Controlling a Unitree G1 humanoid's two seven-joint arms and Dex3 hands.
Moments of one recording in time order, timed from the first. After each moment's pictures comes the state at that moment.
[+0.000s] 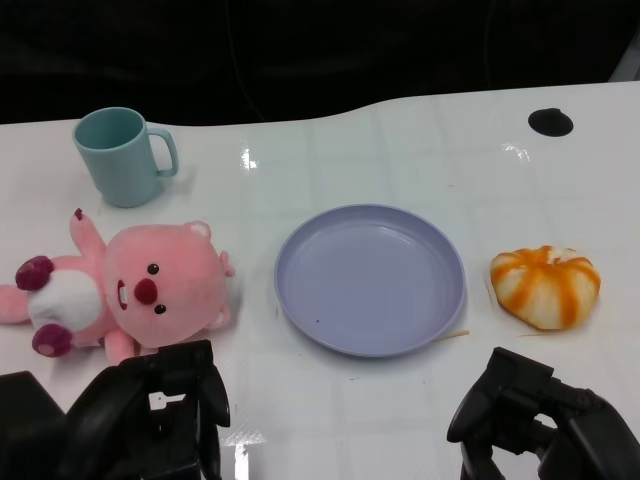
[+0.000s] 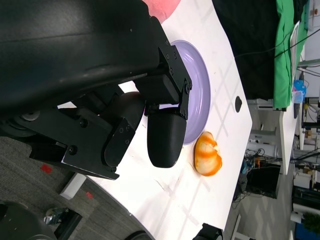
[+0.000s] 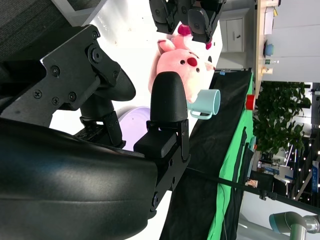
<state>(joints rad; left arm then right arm) 0.26 0.22 0.02 -0.35 -0.30 0.24 -0.38 0.48 -0.10 0.19 -0.59 0.02 0.03 0.16</state>
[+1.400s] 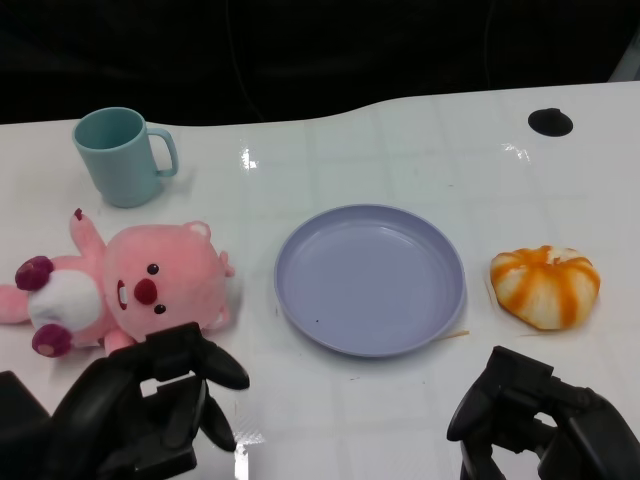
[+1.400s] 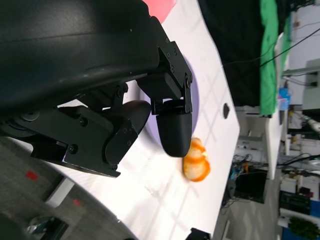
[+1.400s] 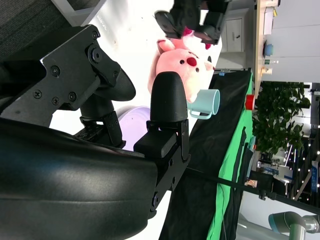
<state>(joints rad) 0.26 0.20 0.05 -0.36 -0.31 0.18 -0.38 0.47 -0.10 0.19 -0.58 0.03 0.03 0.16</state>
